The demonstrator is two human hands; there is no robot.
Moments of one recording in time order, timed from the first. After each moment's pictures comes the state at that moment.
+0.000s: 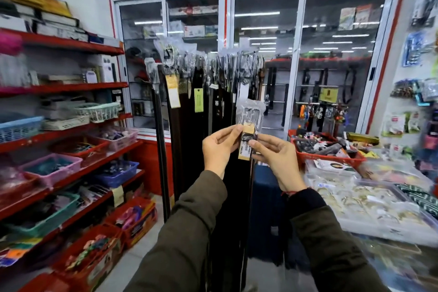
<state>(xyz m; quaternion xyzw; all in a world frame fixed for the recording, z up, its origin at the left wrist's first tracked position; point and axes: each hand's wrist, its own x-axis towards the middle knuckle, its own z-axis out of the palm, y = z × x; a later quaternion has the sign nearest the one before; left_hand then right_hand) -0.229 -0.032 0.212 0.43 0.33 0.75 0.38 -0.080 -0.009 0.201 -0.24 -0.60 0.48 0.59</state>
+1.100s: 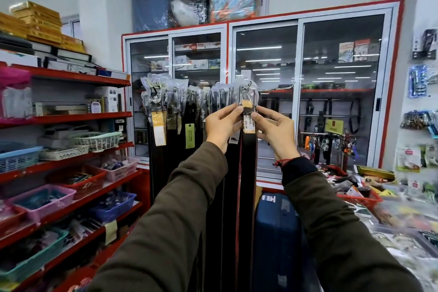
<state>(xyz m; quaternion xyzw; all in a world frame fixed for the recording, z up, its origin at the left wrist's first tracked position) -0.212 0.047 0.347 0.43 0.32 0.76 0.37 -0.086 0.095 0.328 -0.21 -0.59 0.43 0.65</state>
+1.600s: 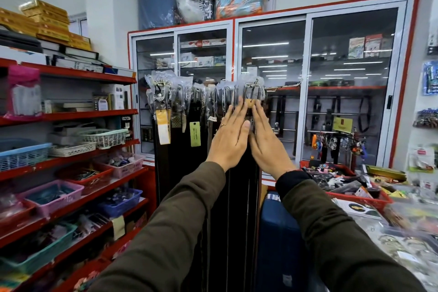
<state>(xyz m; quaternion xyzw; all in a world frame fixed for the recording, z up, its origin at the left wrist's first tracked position) -0.236 0.069 0.301 0.72 0.47 0.50 -0.13 -0.103 0.107 0.293 -0.24 -0.83 -0.03 0.50</state>
